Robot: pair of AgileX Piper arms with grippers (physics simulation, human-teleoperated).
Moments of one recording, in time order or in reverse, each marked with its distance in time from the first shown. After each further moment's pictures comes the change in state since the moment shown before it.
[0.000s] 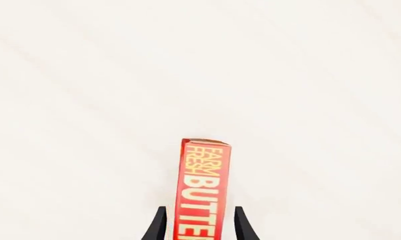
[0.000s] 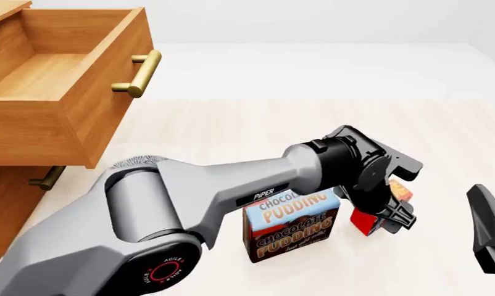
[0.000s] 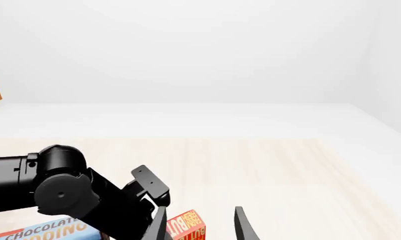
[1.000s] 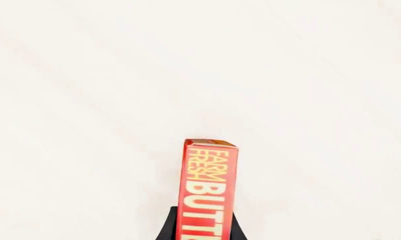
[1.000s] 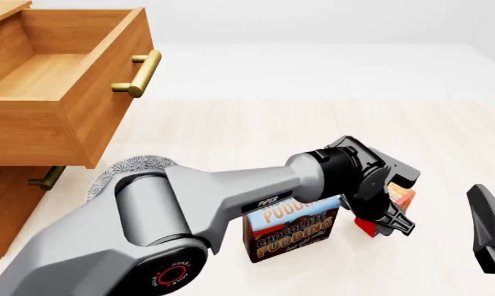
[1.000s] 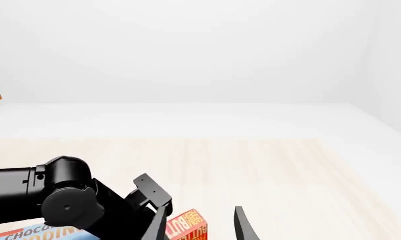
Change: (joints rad) left arm -0.007 0.029 0.008 -0.030 -0.033; right arm 0.000 0.000 0.000 0.000 0.000
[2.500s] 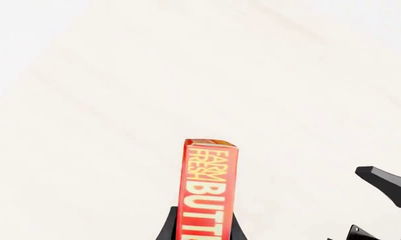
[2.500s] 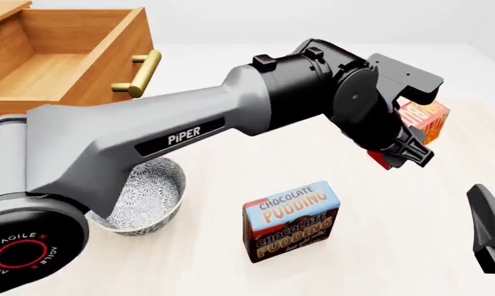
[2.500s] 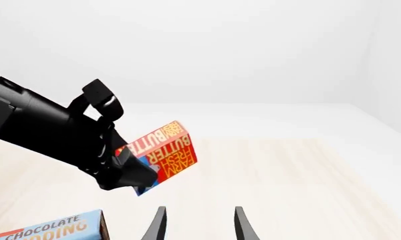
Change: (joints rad) left arm 0.035 -0.362 0.149 -0.063 0.162; right arm 0.000 0.000 0.000 0.000 0.000
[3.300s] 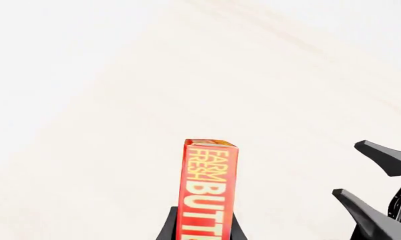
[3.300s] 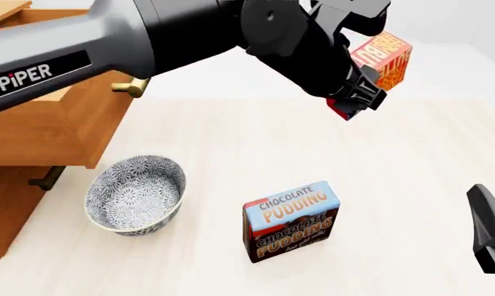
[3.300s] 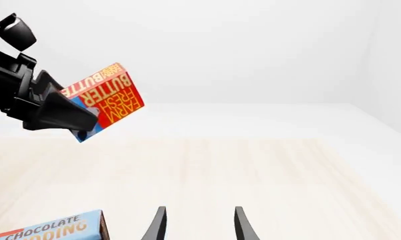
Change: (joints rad) left arm 0.096 -0.283 0.188 0.003 0.068; right arm 0.000 0.000 0.000 0.000 0.000
